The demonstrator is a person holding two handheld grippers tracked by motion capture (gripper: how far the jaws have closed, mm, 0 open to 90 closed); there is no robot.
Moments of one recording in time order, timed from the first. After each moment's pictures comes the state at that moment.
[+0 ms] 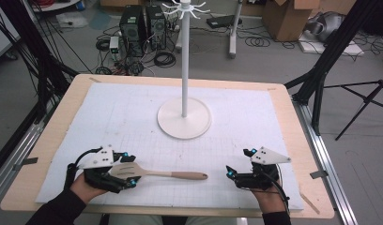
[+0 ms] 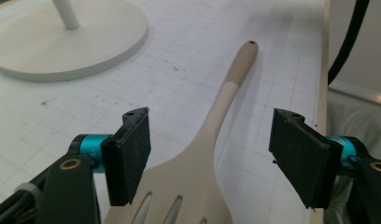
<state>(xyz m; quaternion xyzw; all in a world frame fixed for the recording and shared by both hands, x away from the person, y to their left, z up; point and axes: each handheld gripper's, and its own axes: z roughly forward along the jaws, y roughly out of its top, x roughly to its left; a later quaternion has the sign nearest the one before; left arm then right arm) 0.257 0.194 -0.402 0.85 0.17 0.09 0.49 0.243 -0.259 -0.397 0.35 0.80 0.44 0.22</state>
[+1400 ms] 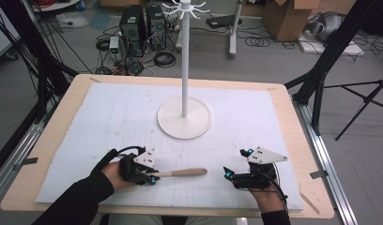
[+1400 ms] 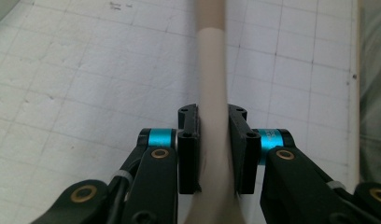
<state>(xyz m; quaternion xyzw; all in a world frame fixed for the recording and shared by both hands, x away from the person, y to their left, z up) 0.286 0.128 -0.418 0.94 0.10 0.02 0.31 0.245 -0.254 -0.398 0.33 0.81 0.44 0.20</state>
